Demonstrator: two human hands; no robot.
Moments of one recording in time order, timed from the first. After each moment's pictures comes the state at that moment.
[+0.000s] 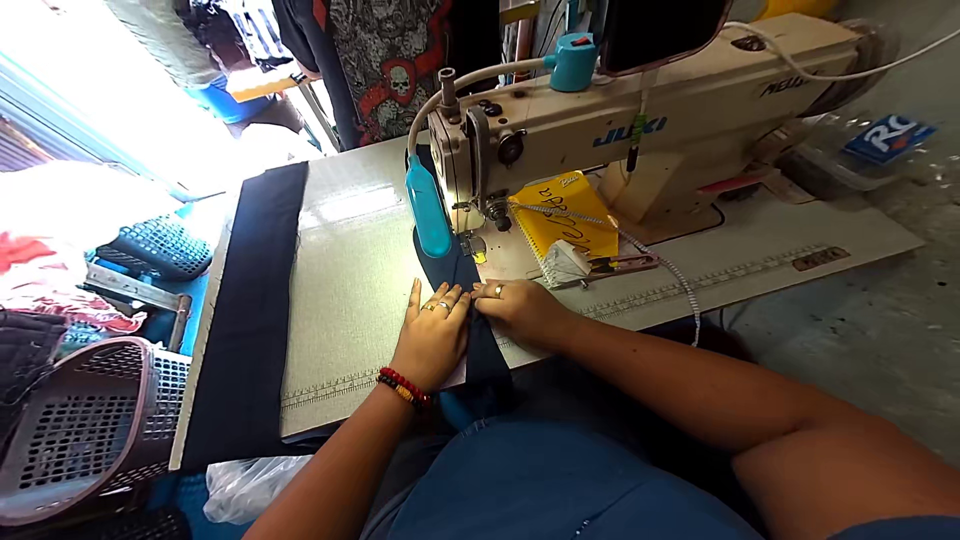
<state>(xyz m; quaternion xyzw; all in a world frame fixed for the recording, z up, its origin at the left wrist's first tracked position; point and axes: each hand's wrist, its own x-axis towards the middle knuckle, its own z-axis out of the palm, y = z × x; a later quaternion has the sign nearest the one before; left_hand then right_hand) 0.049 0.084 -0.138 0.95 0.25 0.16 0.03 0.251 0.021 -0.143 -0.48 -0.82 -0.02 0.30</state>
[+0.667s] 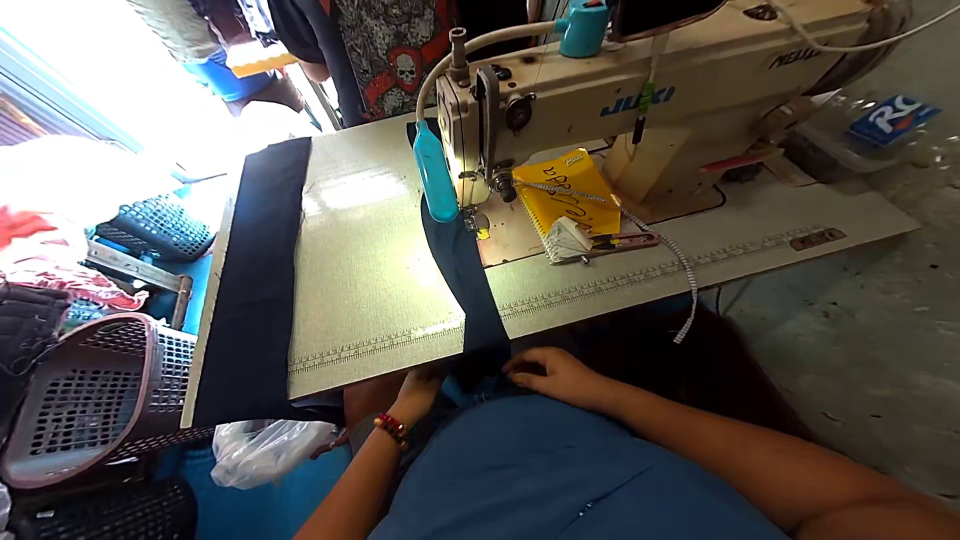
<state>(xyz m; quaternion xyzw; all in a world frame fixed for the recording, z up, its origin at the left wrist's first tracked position) -0.029 0.008 -0.197 0.65 0.49 0.09 0.58 0.227 -0.098 -0.165 -0.60 -0.53 0.54 0.25</state>
